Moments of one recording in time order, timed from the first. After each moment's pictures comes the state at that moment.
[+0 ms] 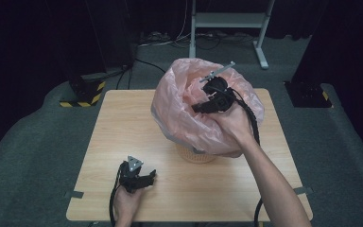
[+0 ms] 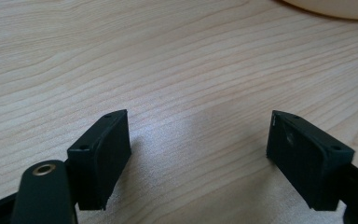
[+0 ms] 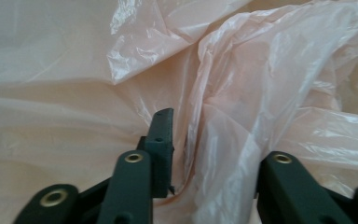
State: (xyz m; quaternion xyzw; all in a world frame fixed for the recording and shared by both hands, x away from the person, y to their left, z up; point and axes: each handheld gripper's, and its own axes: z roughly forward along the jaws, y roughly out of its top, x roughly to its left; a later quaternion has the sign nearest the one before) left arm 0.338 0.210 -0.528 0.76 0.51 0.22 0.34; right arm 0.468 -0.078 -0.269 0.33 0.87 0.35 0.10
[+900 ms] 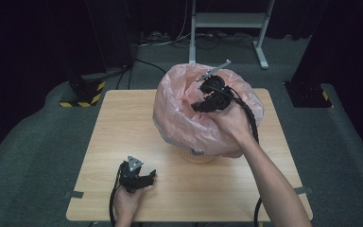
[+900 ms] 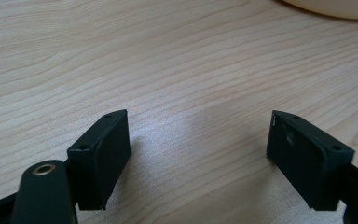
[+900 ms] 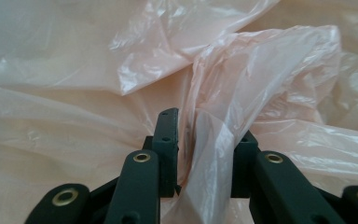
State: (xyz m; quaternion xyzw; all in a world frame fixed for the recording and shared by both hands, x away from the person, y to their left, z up) left arm 0.338 0.210 -0.528 0.76 0.51 0.22 0.34; right arm 0.467 -0.071 -0.263 0.32 0.88 0.34 0.11
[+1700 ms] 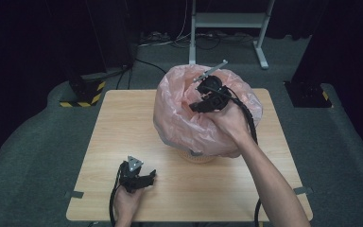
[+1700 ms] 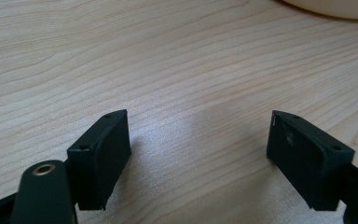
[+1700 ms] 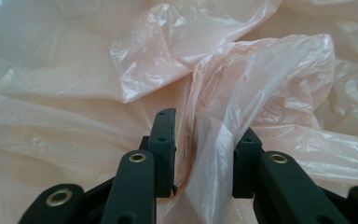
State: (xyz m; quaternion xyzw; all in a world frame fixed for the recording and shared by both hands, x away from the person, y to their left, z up) left arm 0.338 0.210 -0.528 0.76 0.51 0.22 0.34; right arm 0.466 -0.064 -0.263 0.32 0.88 0.33 0.12
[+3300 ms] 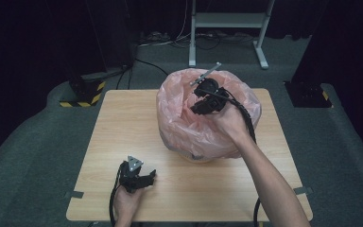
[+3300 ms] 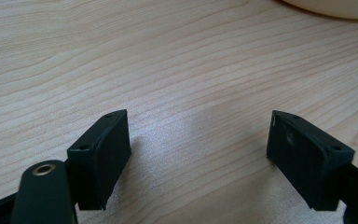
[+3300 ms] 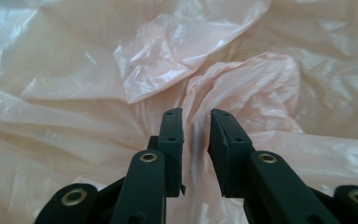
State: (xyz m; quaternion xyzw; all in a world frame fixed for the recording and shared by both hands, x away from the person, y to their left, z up) left arm 0.339 0.210 -0.528 0.76 0.51 0.22 0.34; right arm 0.467 -0.059 -0.269 0.31 0.90 0.29 0.13
